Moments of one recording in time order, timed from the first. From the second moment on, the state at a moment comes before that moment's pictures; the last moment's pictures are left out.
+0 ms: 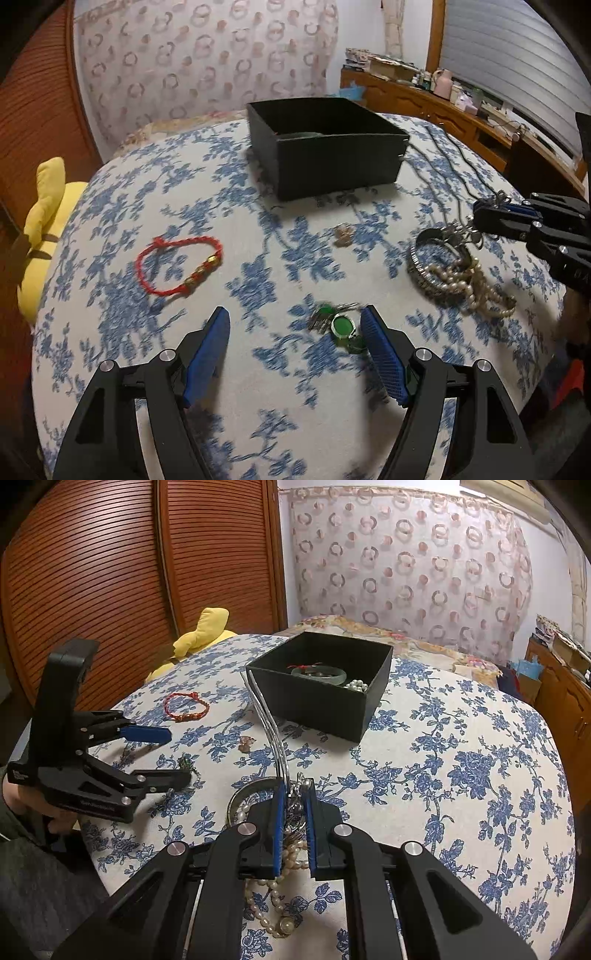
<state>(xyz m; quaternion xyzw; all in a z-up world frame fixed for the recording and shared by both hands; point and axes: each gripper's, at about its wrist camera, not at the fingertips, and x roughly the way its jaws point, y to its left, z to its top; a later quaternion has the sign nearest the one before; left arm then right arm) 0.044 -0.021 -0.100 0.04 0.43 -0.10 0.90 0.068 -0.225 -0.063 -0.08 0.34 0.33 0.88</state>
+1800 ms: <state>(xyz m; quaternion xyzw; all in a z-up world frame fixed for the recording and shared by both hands) 0.101 -0.017 0.015 0.03 0.31 -0.15 0.94 0.146 -0.207 -0.012 -0.08 0.29 0.31 0.90</state>
